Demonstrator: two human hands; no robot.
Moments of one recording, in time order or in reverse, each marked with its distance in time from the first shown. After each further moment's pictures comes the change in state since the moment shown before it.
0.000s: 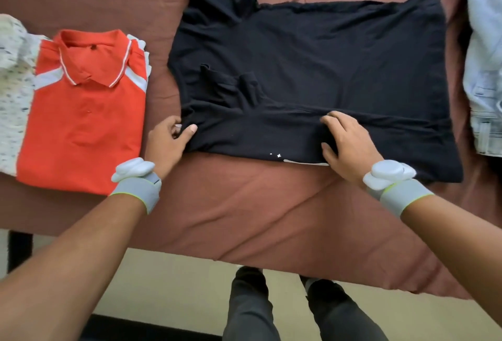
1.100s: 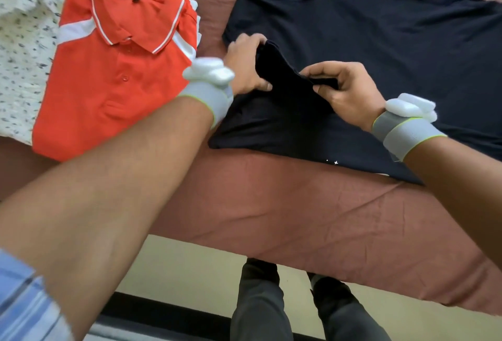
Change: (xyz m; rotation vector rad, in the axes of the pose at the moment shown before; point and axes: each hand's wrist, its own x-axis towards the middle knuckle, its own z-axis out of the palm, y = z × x) left_hand 0.112 0.053 -0.006 0.138 -0.361 0.199; right_hand 0.129 -0.125 -0.001 0.661 -0.130 0.017
